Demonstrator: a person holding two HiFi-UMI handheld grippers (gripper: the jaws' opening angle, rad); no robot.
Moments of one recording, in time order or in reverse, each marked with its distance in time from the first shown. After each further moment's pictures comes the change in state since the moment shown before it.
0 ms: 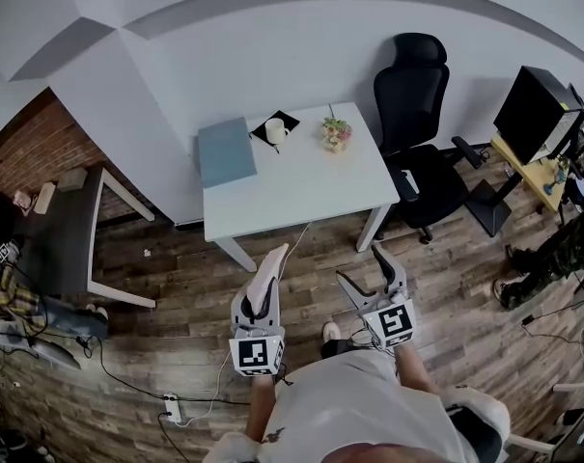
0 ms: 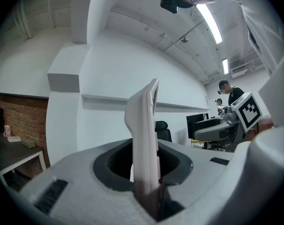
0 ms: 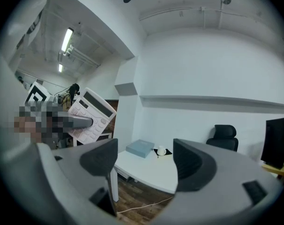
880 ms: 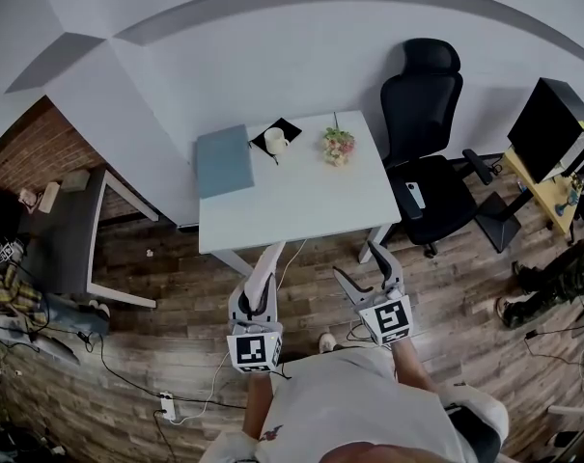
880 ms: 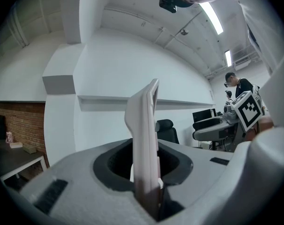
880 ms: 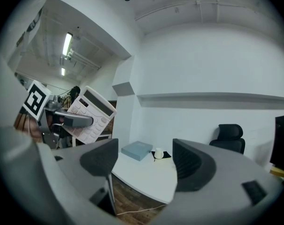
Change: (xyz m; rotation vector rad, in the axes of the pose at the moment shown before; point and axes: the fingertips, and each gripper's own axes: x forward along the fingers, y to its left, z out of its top) left arm 0.090 -0.011 0.005 0.046 0.020 0.062; right arm 0.057 -0.081 -0.008 0.005 -0.022 0.059
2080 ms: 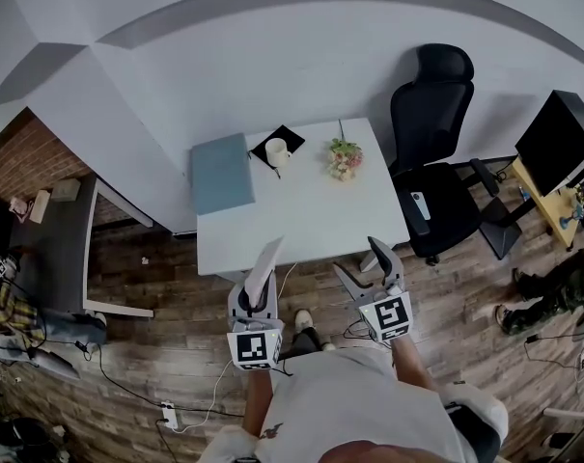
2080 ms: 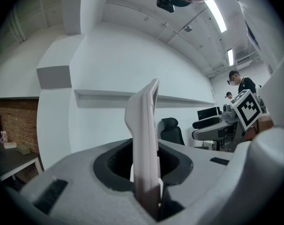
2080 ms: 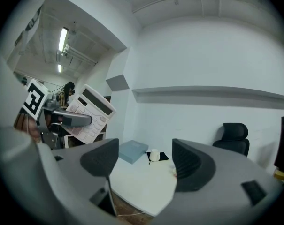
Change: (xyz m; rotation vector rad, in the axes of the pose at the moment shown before) left arm 0.099 0.054 -0.014 0.001 0.010 -0.011; right arm 0.104 -0.044 -0.007 0.006 0.038 -0.019
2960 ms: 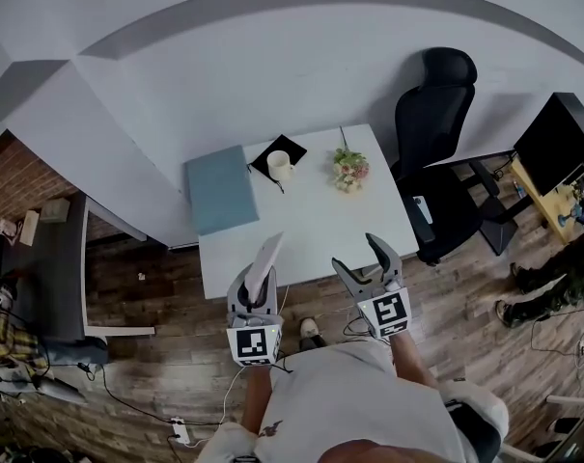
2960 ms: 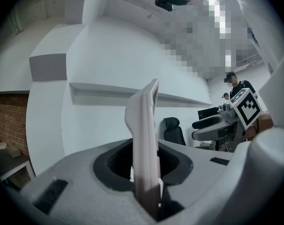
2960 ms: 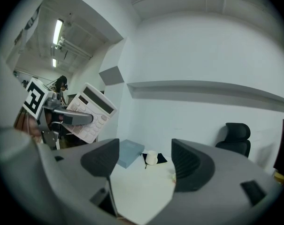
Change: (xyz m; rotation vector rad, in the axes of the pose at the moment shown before) left arm 0.072 0.072 -0.007 -0.008 -0.005 -0.067; right arm 0.093 -0.007 0.006 -0.028 0.031 -0.052
